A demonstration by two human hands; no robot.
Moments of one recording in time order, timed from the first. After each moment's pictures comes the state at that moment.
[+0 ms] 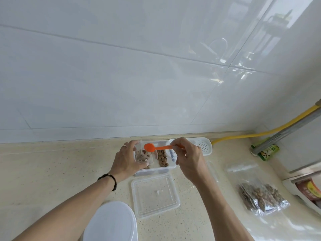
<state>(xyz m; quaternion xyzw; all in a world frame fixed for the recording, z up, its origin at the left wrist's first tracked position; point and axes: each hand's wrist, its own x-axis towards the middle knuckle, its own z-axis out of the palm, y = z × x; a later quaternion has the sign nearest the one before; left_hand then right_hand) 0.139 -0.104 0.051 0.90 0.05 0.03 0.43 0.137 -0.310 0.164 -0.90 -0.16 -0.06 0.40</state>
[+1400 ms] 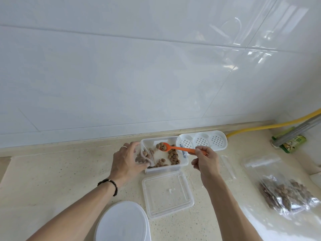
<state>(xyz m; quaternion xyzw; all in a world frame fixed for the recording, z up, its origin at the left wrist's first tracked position) 0.134 -0.083 0.036 0.94 0.07 0.06 0.34 0.166 -0.332 0.092 -0.73 0.22 0.02 0.65</state>
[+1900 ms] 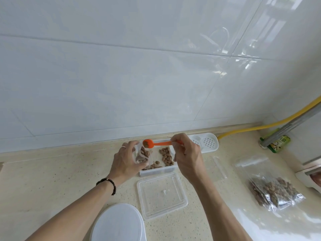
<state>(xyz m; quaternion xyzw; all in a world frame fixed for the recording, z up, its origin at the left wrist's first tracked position) 0.137 -0.093 0.048 0.91 0.04 0.05 0.41 0.139 -0.295 0.150 -0.87 -0.13 -0.09 0.47</state>
